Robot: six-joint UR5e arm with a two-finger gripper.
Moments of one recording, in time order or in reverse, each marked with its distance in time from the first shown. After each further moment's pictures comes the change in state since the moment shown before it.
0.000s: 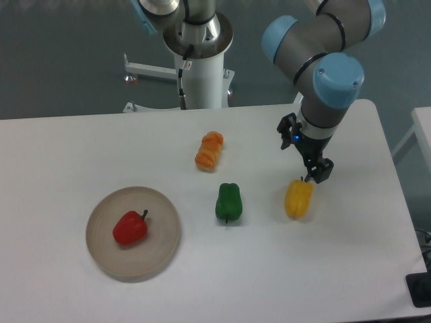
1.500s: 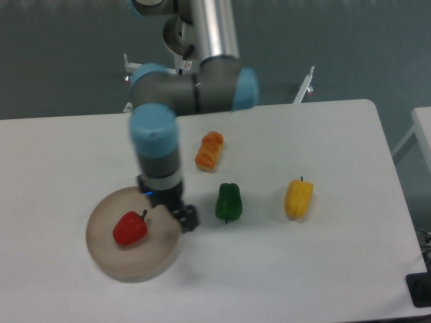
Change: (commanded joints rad) arm -0.272 -0.031 0.040 0.235 -0.015 -0.615
